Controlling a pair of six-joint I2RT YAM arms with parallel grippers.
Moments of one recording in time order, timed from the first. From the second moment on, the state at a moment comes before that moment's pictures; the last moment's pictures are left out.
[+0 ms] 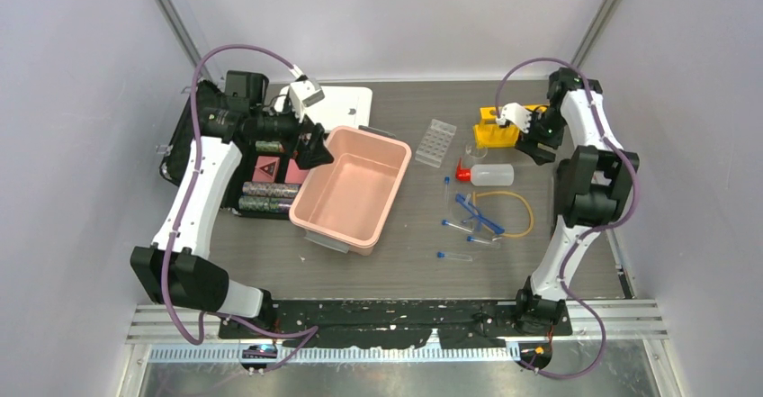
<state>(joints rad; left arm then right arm) -0.16 1.43 1.54 -0.94 0.79 0.54 -0.18 1.96 1.75 -1.16 -0.14 -1.40</state>
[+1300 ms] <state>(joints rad) -0.16 1.51 1.60 -0.92 0.77 0.57 -0.17 2.19 1.75 -1.11 -0.21 -1.68</state>
